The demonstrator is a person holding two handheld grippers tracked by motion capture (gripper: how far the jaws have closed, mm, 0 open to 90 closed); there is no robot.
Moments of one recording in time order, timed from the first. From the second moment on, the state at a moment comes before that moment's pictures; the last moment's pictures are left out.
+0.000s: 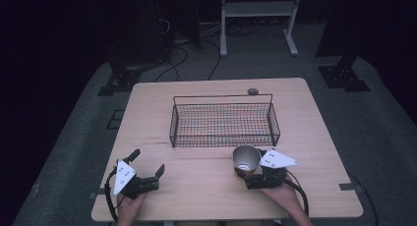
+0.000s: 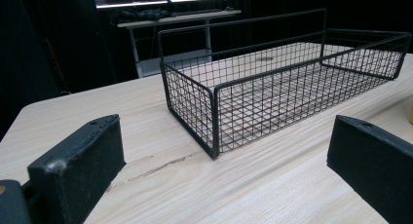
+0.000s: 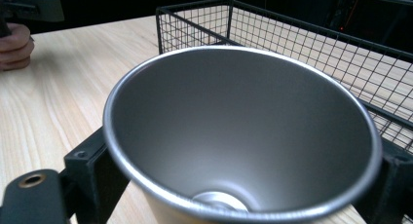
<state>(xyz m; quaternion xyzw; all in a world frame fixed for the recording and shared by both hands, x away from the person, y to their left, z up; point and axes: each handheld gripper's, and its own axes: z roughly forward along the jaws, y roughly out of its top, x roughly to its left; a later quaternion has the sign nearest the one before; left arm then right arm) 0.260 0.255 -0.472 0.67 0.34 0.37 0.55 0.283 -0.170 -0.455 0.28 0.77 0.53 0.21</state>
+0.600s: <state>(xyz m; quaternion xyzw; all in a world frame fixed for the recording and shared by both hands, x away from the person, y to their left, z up) 0.260 0.255 -0.472 0.67 0.34 0.37 0.55 0.286 -0.170 -0.454 0.28 0.77 0.54 0.20</state>
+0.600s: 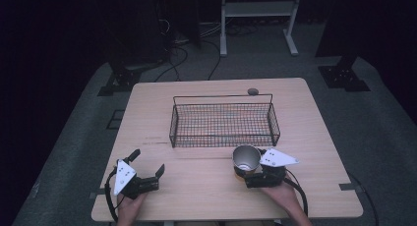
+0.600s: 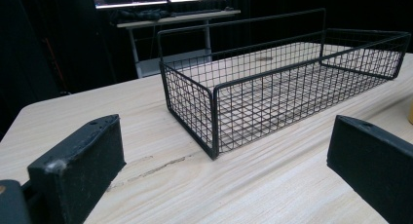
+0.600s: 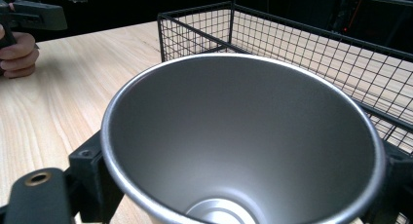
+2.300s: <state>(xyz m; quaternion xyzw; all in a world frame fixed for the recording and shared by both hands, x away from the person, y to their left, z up) 0.260 0.256 -0.472 0.67 0.34 0.37 0.55 0.309 -0.167 -0.390 0.24 0.79 0.54 0.17</state>
